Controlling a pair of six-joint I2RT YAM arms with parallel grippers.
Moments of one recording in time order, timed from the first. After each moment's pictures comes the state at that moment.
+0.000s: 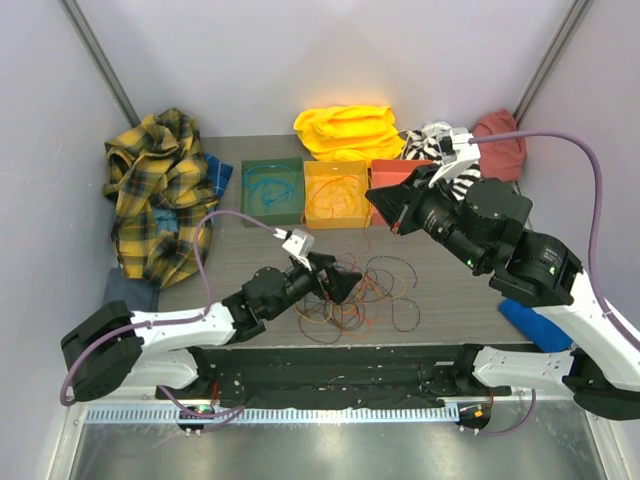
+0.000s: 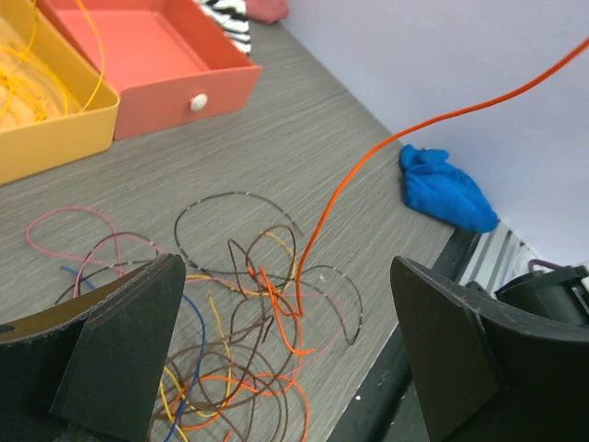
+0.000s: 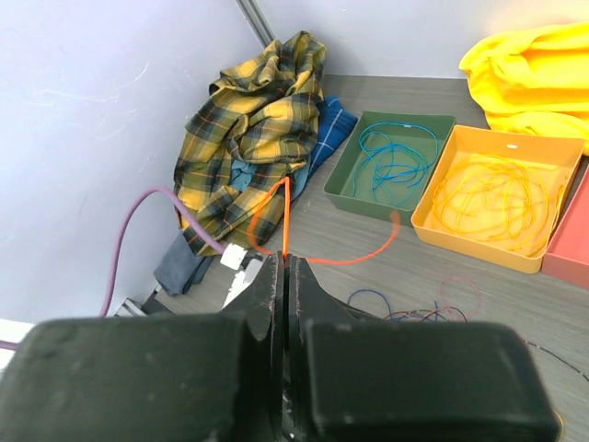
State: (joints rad) left arm -1.03 1.21 0.46 0.75 -0.16 -0.47; right arm 0.99 1.04 1.56 -0.61 0.35 0.48
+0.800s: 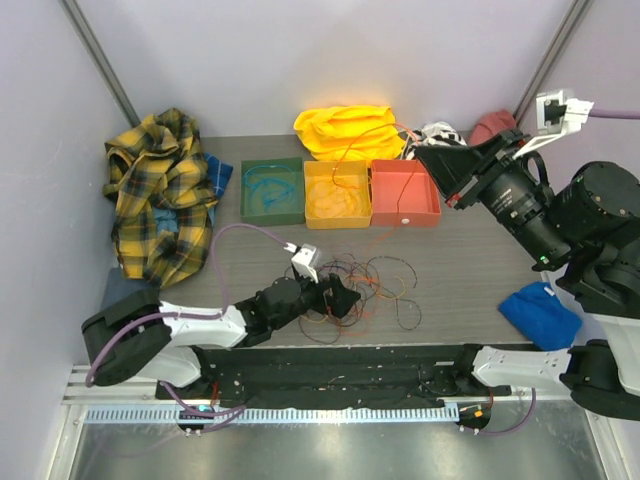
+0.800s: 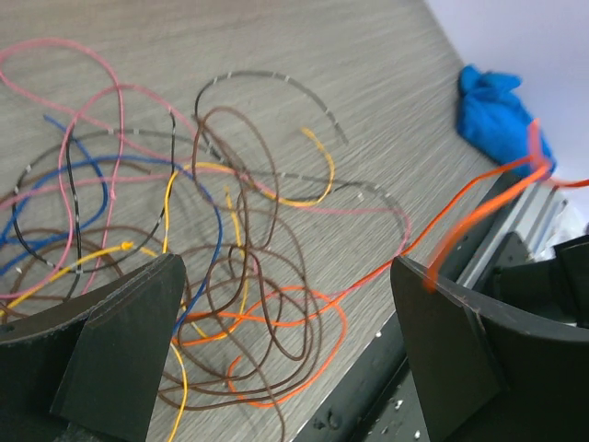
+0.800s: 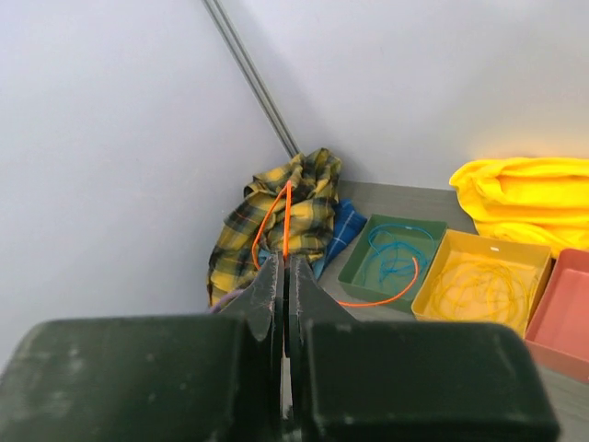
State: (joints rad) left arm -1.07 1.37 0.41 0.70 -0.20 -0.63; right arm 0.99 1.09 1.94 -0.69 0.40 0.38
